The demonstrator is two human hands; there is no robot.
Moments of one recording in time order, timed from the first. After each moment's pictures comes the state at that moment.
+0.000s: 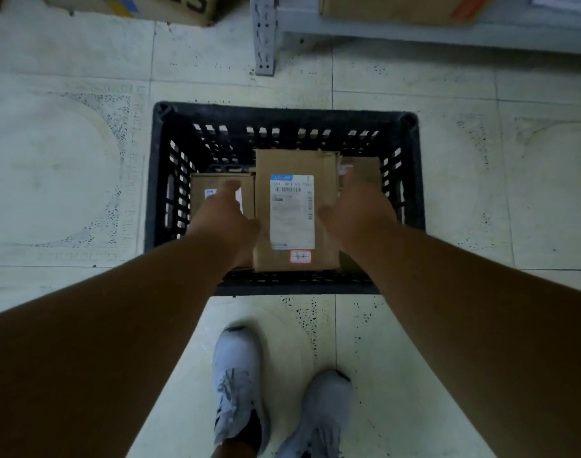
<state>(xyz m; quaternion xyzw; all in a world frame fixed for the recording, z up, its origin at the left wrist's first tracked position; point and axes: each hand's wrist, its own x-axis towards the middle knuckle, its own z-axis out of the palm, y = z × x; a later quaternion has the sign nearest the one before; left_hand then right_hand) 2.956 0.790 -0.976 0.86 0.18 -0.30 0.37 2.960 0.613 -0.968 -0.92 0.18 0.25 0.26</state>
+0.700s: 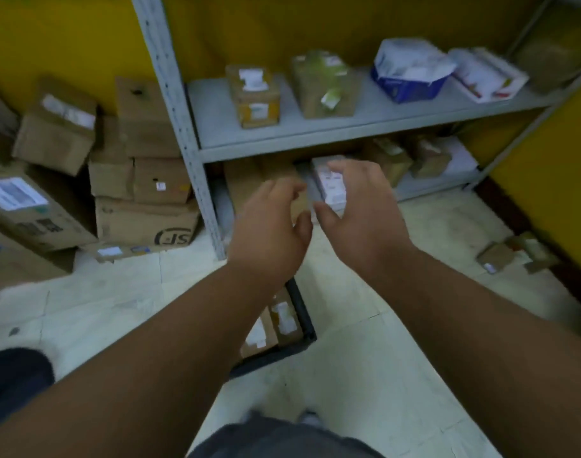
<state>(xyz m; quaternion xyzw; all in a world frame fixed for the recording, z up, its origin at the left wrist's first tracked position) 2.905 0.696 -0.342 0.89 -0.24 0.03 0.39 2.856 0.564 -0.319 -0.94 0.14 -0.16 0.25</state>
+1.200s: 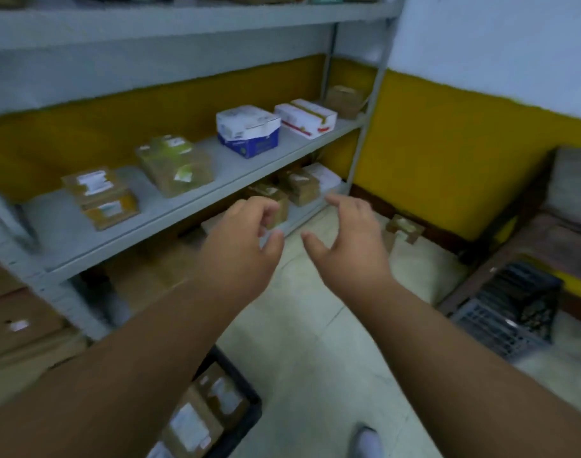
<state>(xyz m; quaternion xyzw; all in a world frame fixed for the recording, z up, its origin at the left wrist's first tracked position) 2.858 0.547 -0.251 0.80 -0.46 -0.02 0.39 2.734 0.438 -0.259 -0.85 0.38 -0.29 0.23</state>
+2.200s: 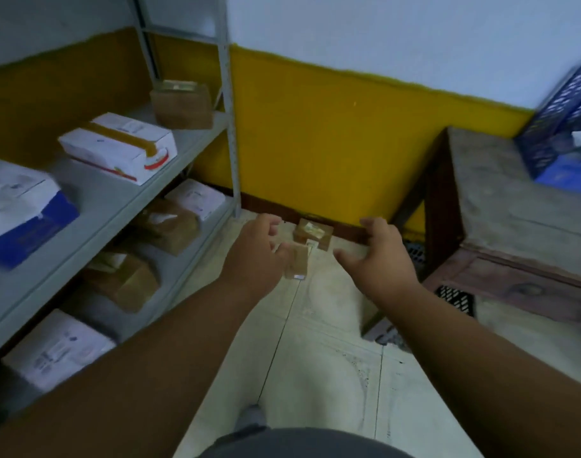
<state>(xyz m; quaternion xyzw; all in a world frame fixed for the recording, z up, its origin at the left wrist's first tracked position) 2.876 -0.088 -0.343 0.71 -0.54 -0.25 0.37 2.681 -0.121 -0.317 -0.70 0.63 -0.23 0.24</state>
